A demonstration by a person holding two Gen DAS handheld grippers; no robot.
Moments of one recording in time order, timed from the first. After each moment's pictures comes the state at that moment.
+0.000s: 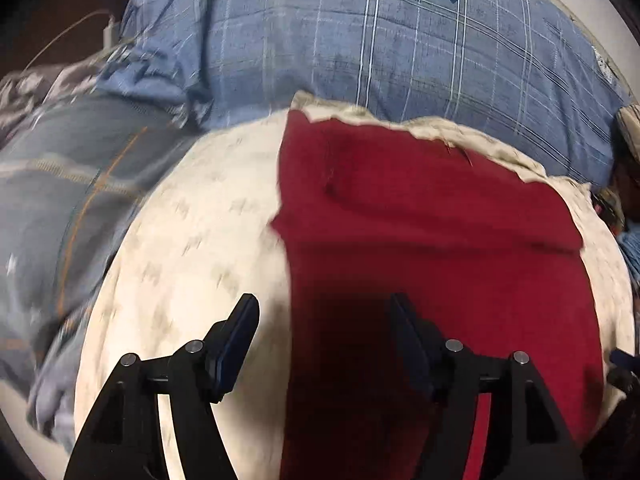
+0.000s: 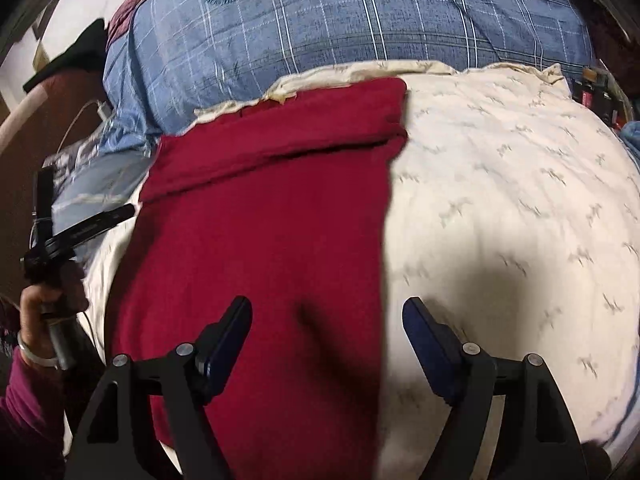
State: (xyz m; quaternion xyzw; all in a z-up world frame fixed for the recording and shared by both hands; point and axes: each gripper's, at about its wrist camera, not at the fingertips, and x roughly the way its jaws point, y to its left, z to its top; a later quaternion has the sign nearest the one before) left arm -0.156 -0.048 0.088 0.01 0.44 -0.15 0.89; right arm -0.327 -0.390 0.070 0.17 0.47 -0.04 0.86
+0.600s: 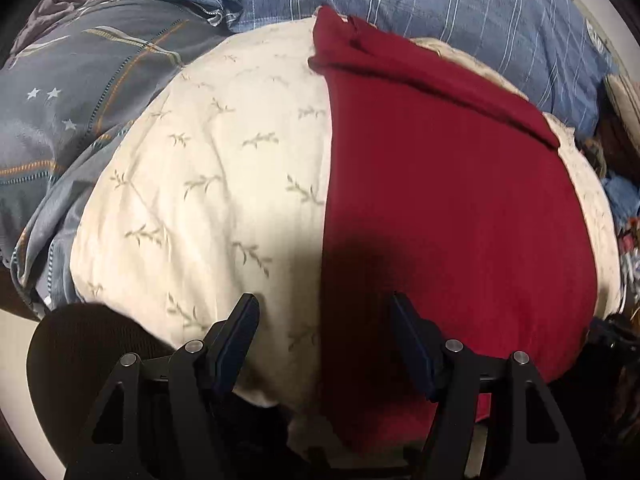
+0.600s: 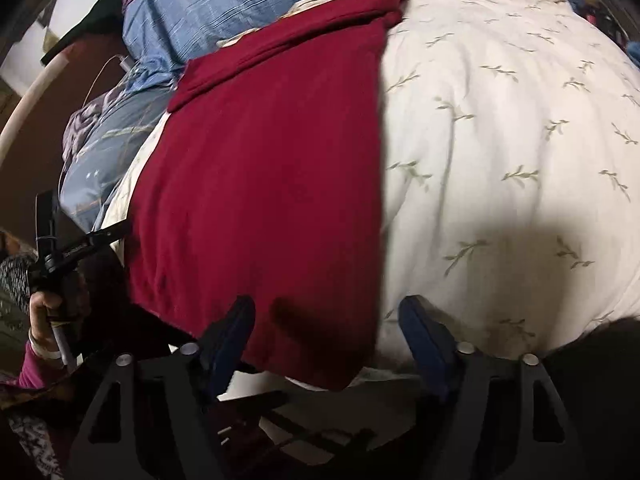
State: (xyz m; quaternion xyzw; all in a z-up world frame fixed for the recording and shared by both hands) left arm -0.260 0.014 0.070 0.01 0.52 -0.16 0.84; right arm -0.400 -0.377 0.032 0.20 0.53 0.04 0.82
